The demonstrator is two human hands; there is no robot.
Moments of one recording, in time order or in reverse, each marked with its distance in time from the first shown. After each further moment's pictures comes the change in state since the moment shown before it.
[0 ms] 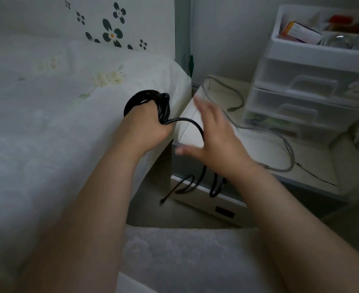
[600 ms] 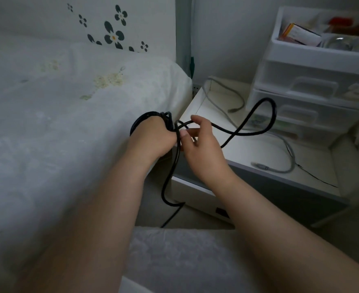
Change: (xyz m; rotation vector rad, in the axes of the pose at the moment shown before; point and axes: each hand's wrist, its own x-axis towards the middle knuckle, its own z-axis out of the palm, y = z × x) left_hand -0.006 0.016 0.014 0.043 -0.124 -0.213; right_hand -0.002 -0.026 0.032 0.610 0.098 0.374
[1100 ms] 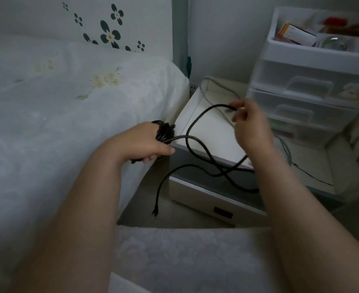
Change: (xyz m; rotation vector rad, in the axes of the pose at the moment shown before) left_hand -0.001 -0.020 -0.026 -0.146 -0.484 0.179; right_hand 0.055 0.034 -0.081 -0.329 0.336 0.043
